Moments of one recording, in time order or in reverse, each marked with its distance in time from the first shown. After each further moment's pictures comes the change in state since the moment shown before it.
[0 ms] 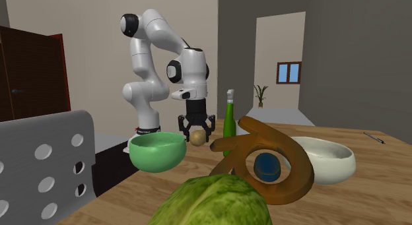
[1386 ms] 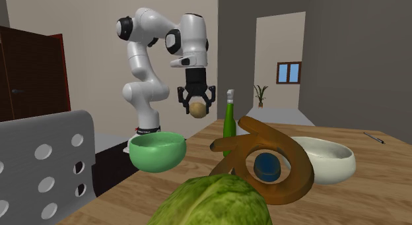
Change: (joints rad) arm -0.008 -0.182 0.010 0.151 -0.021 -0.332 0.027
